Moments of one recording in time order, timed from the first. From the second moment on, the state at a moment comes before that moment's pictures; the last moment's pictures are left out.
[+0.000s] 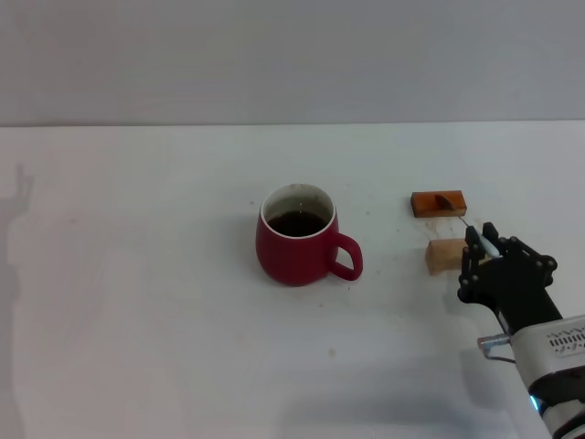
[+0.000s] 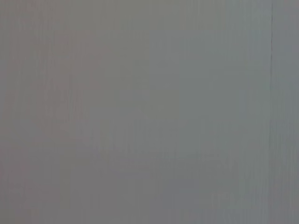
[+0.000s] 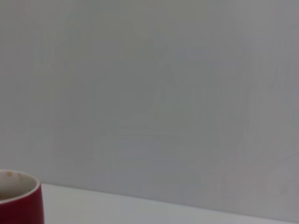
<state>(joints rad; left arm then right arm) -0.46 -2.04 -1.21 -0.21 2.15 1.12 0.00 0.32 2.07 0.26 0.68 -1.59 -1.11 -0.54</state>
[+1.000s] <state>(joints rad) -0.46 -2.04 -1.21 -0.21 2.15 1.12 0.00 0.31 2.08 0.29 0.65 -1.58 -1.04 -0.50</state>
